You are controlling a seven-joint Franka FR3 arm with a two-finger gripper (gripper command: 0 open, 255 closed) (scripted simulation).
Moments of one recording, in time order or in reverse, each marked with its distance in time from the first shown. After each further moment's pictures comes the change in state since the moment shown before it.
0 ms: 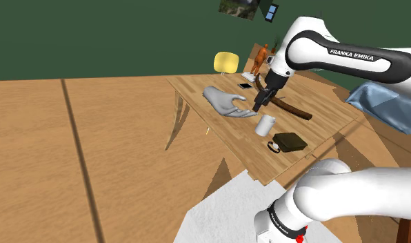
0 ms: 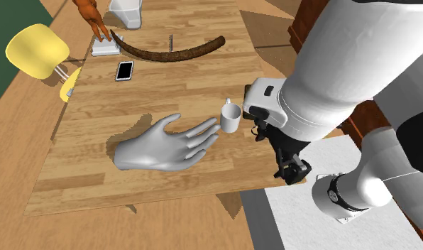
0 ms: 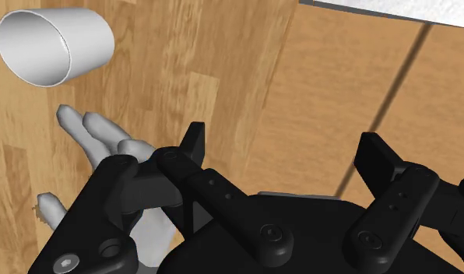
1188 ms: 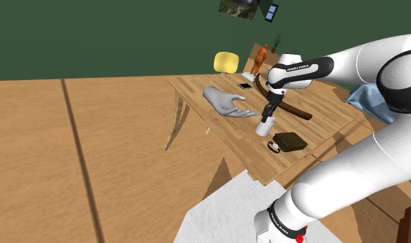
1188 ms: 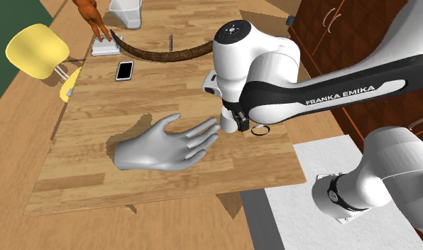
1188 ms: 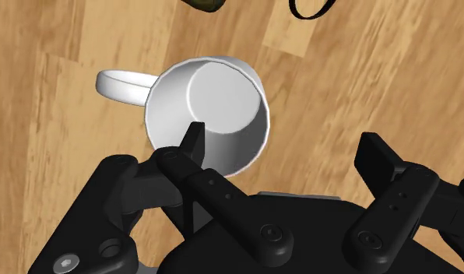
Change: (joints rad) arm -0.085 0.511 -0.314 0.126 -0.122 0.281 -0.382
